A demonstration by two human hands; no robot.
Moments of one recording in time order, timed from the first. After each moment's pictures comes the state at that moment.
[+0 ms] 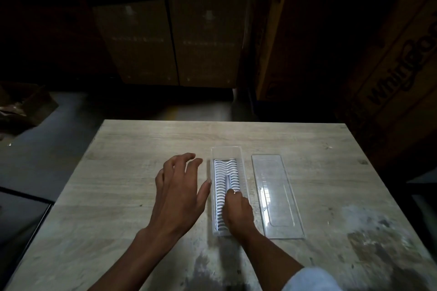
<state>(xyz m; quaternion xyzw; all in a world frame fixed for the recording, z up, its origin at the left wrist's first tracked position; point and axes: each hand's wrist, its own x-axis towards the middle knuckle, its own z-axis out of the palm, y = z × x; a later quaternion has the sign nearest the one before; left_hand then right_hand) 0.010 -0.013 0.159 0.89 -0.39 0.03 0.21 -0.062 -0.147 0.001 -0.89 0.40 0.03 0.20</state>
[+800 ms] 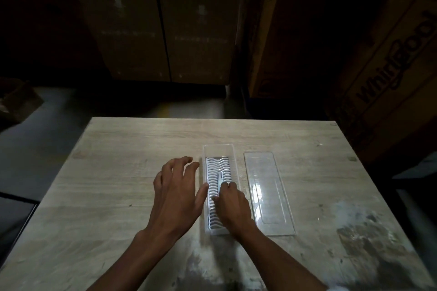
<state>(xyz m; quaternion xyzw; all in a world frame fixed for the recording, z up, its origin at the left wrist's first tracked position) 0.006 -0.021 0.143 0.89 -0.40 0.01 0.21 -0.072 -0.152 0.038 -0.92 0.35 -0.01 0.19</state>
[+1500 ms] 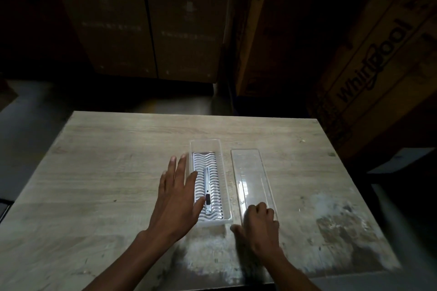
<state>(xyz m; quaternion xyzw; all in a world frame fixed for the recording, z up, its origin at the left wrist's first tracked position) -0.011 -0.025 0.092 0.86 -0.47 -0.04 0.19 -0.191 -0.174 0.005 -0.89 0.44 0.10 0.10</state>
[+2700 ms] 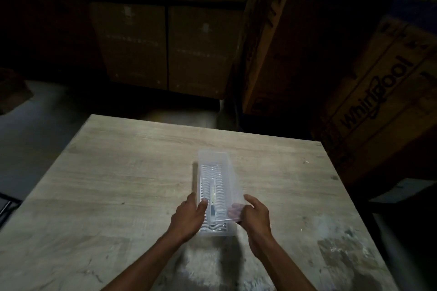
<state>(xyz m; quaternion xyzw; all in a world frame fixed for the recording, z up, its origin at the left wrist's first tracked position) -0.014 -0.036 0.069 0.85 -0.23 -0.33 0.33 -0.137 -0.169 0.058 -0.49 0.53 -0.20 0.66</state>
